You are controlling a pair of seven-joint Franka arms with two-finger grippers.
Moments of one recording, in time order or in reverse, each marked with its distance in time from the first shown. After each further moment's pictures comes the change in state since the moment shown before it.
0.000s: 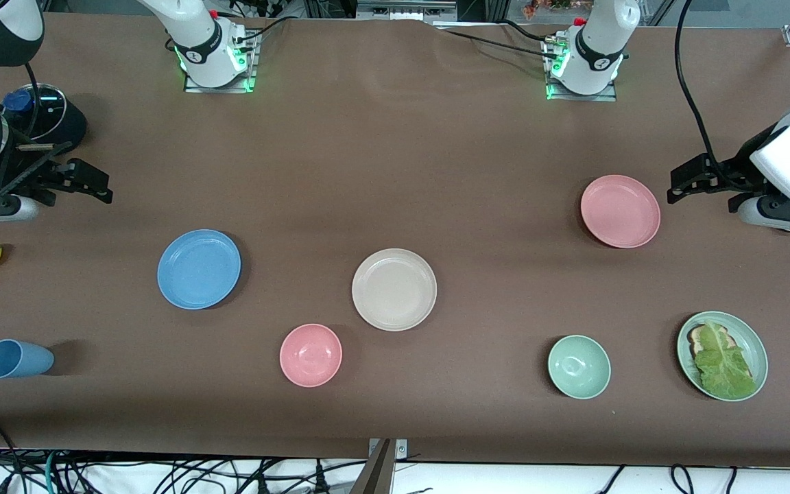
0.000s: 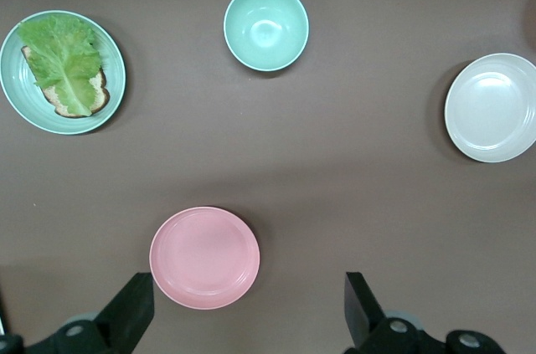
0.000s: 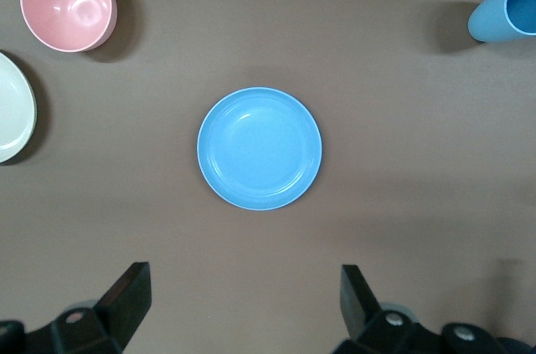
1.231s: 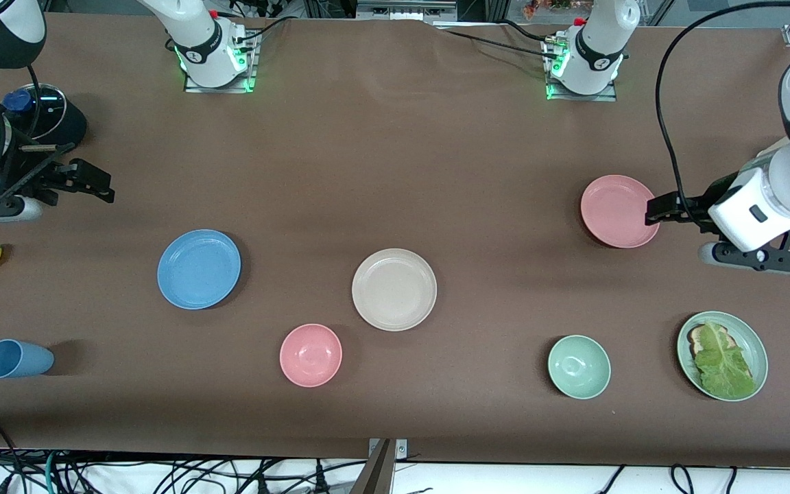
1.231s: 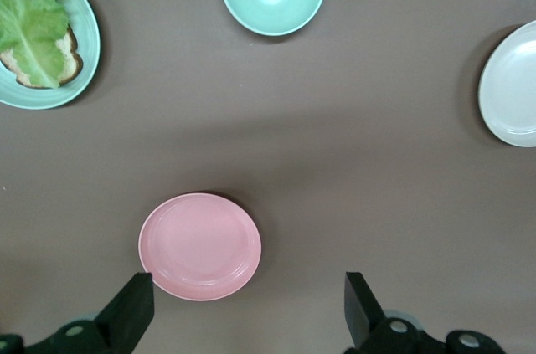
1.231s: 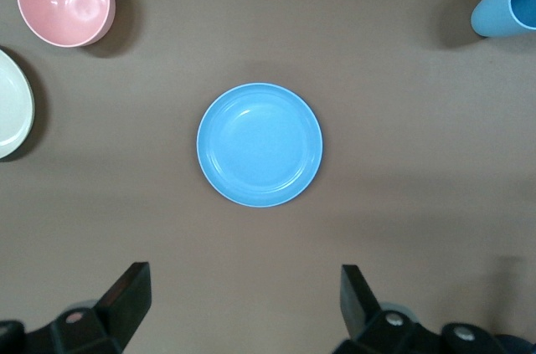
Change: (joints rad) left arm 0.017 0.128 0.003 -0.009 0.000 -0.005 0.000; right arm 0.000 0.001 0.000 -0.006 0.000 -0.003 0.000
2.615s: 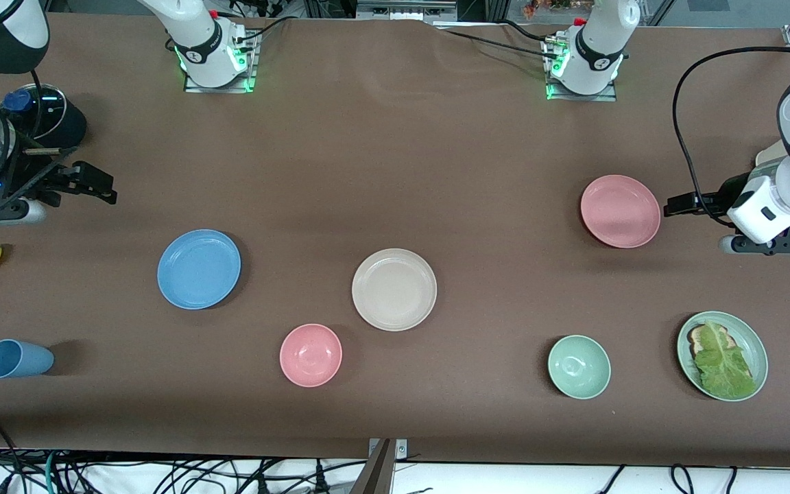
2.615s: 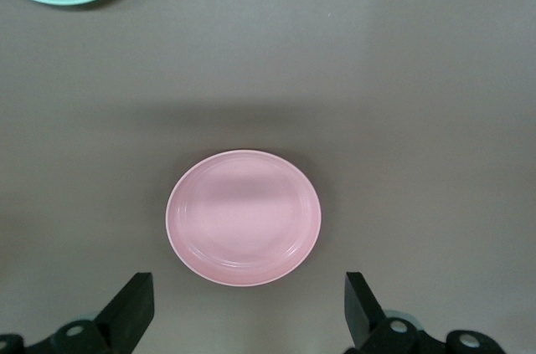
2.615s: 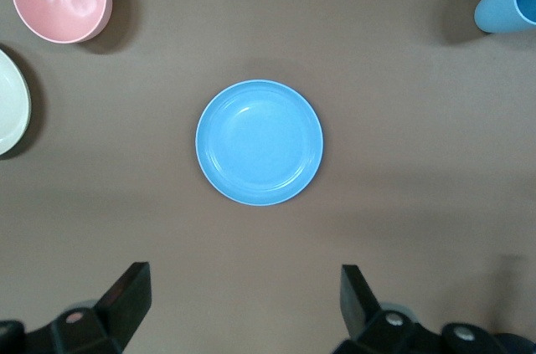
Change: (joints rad) left arm 0.121 -0.178 0.063 -0.506 -0.023 0.270 0.099; right arm 0.000 0.010 0.000 -0.003 0.000 0.000 0.000
